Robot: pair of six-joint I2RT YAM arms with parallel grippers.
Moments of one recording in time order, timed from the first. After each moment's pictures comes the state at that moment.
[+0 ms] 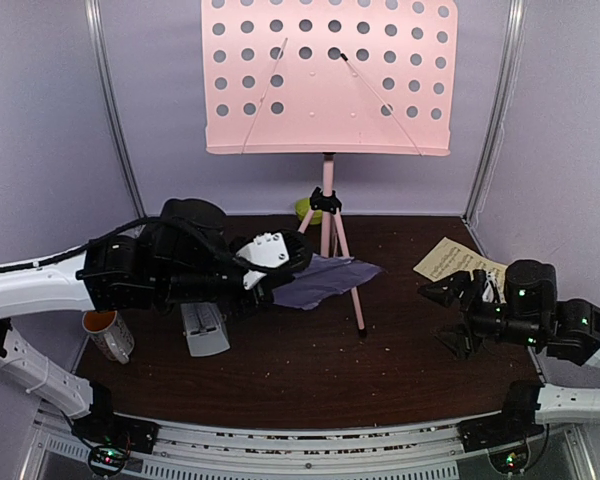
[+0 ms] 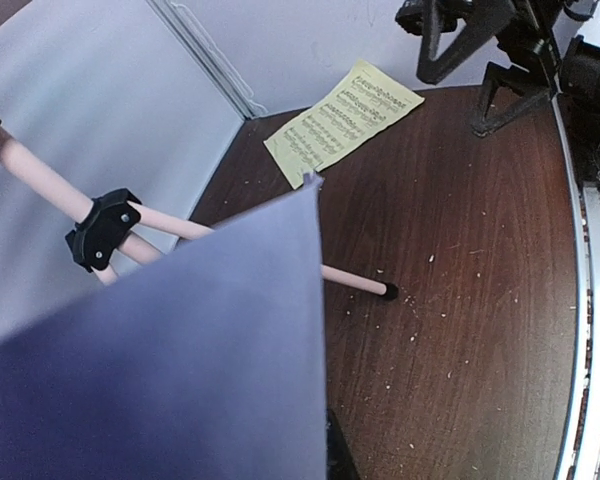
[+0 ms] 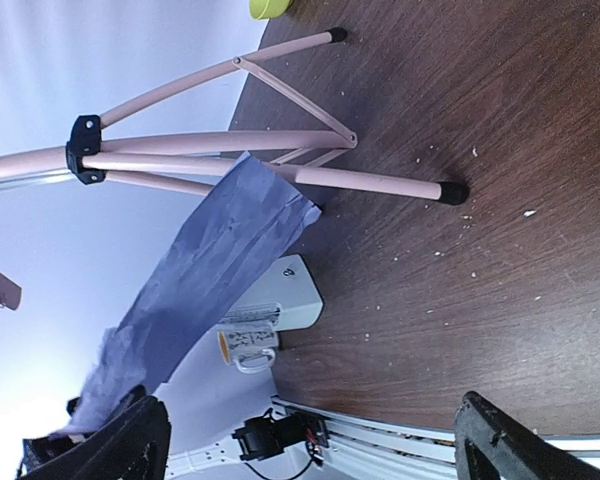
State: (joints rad) left arm -1.20 1.29 1.19 -0.37 -0.21 0.39; right arm 0.91 0.57 0.62 -0.52 0.10 1.52
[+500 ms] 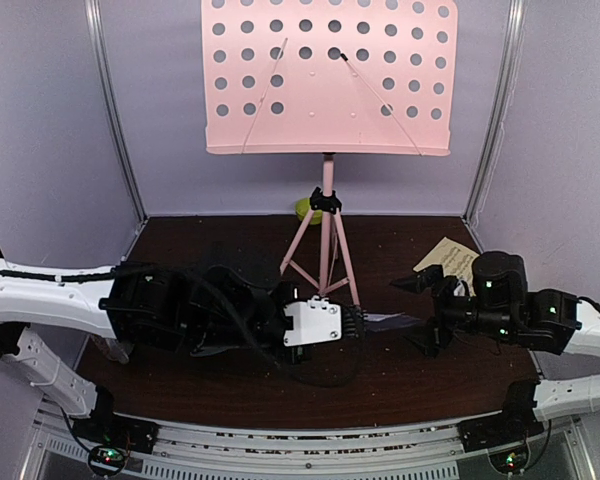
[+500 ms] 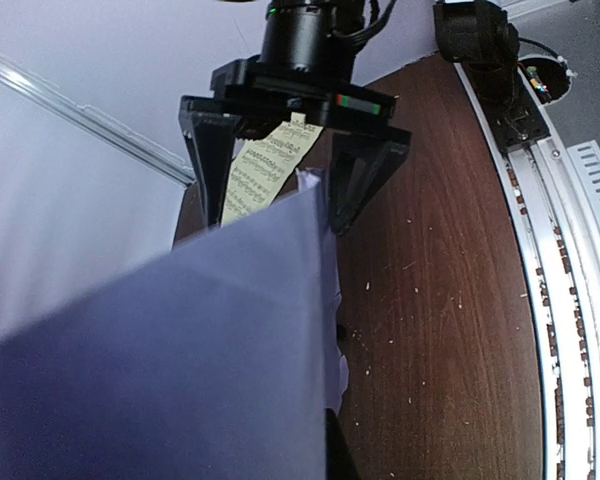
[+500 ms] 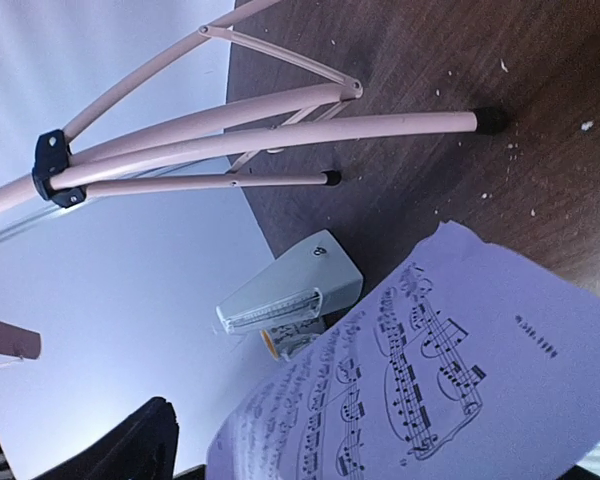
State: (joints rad) left arm -1.44 1.44 1.29 -0.37 -0.30 0.57; right arm 0.96 0.79 0.65 -0.32 0.07 1.79
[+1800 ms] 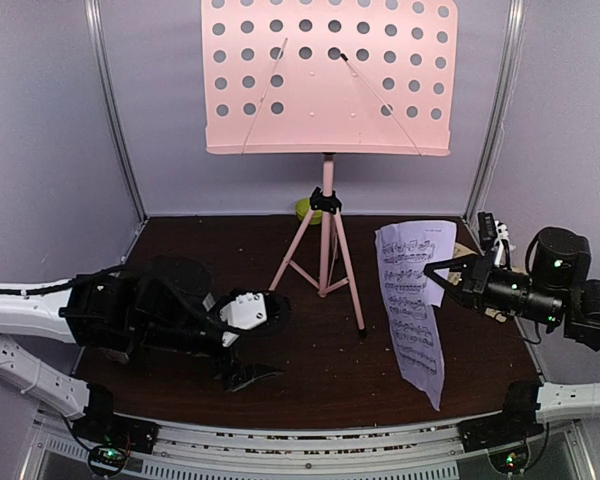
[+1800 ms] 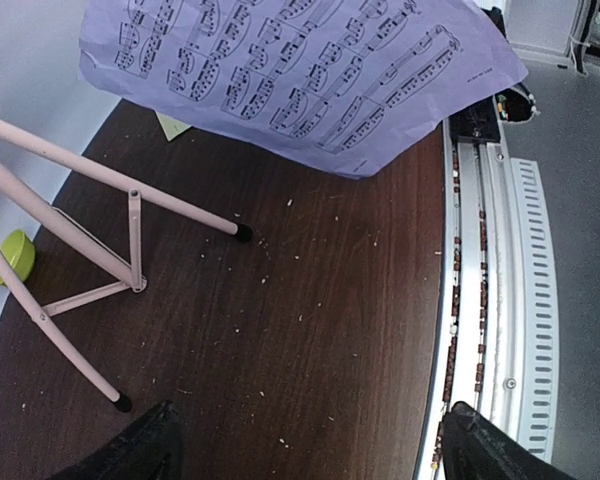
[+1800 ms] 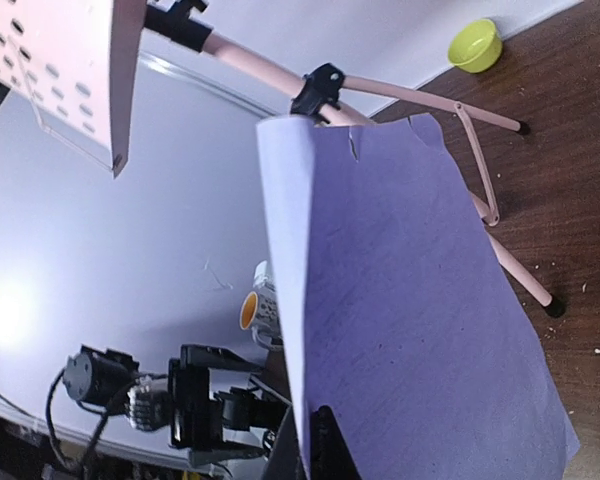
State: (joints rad) left arm -1.34 1.15 0.97 -0.42 -0.09 0.17; right arm 0.99 0.62 0.80 -0.39 0.12 1.09
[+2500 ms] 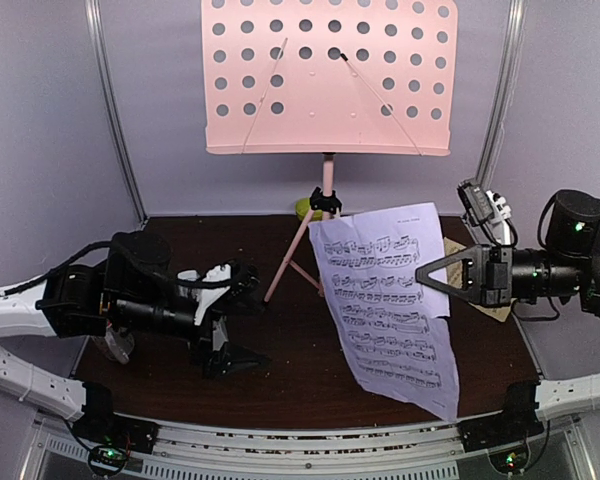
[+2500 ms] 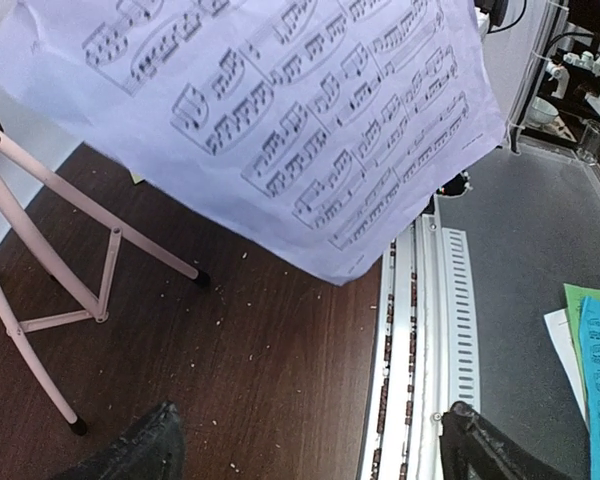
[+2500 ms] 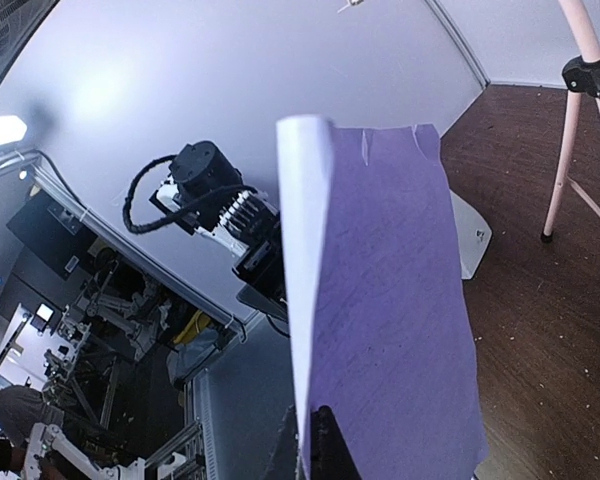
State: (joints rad) left arm -1.22 1.01 0.93 -0.37 0.18 0.06; right arm 1.06 0.74 1.05 -0.45 -0.29 0.69
